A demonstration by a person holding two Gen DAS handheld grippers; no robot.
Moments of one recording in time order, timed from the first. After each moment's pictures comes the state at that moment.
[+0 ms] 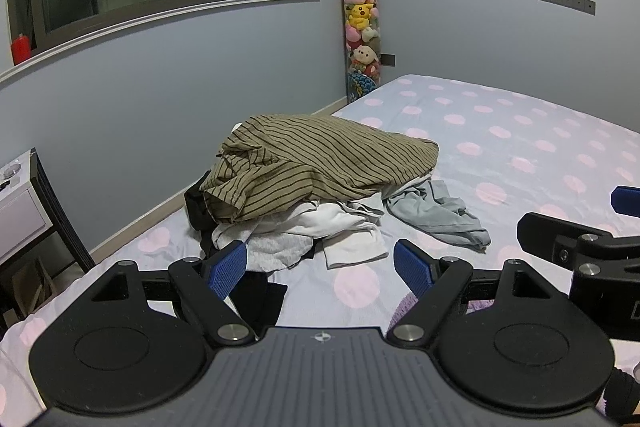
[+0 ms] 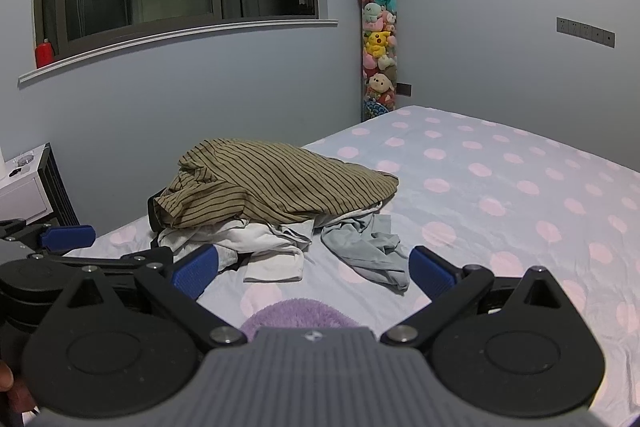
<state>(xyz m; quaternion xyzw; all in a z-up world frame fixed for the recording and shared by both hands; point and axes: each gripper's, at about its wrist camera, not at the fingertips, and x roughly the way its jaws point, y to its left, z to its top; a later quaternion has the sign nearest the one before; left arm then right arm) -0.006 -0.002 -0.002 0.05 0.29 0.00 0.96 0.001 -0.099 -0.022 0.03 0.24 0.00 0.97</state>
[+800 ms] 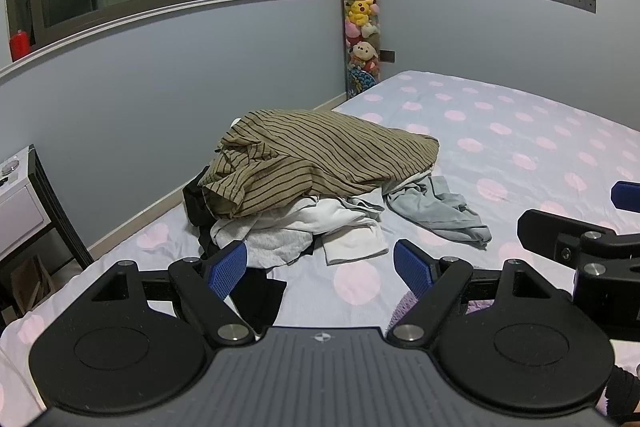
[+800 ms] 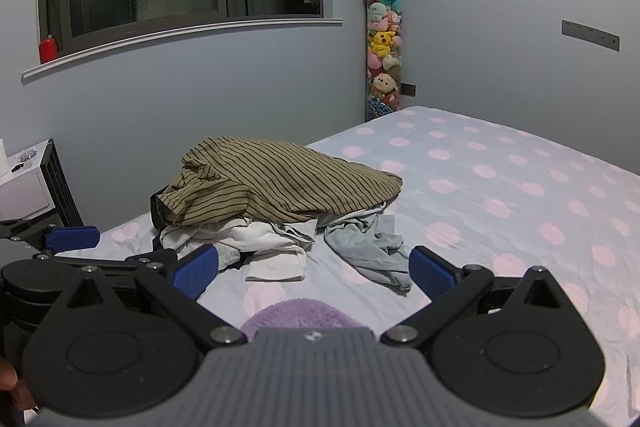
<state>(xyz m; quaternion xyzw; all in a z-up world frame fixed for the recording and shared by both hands) -0.003 -0.002 -0.006 0.05 0.30 0.00 0.95 0.007 -0.095 -0.025 0.02 0.24 0.01 0.97</state>
